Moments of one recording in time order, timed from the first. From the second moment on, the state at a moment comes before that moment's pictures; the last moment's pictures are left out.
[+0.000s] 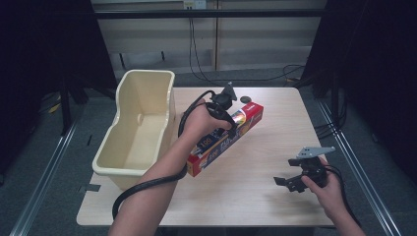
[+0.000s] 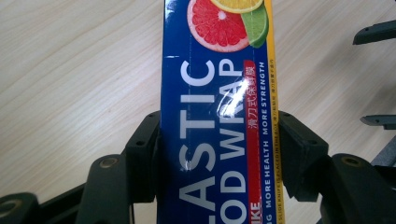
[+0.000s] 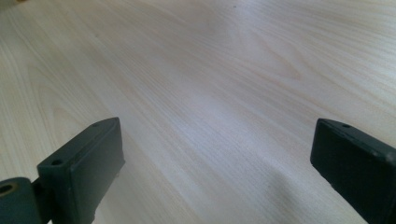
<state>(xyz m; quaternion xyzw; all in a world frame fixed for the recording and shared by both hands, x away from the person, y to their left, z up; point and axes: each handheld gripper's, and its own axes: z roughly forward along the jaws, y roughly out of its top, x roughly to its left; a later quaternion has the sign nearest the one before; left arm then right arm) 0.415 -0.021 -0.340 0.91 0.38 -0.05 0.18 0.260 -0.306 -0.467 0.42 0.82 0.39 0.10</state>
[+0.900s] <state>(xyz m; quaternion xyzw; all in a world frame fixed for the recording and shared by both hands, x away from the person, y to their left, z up) 0.413 0.024 -0.286 0.89 0.42 -0.04 0.18 0.260 -0.304 -0.467 0.41 0.82 0.39 0.10</state>
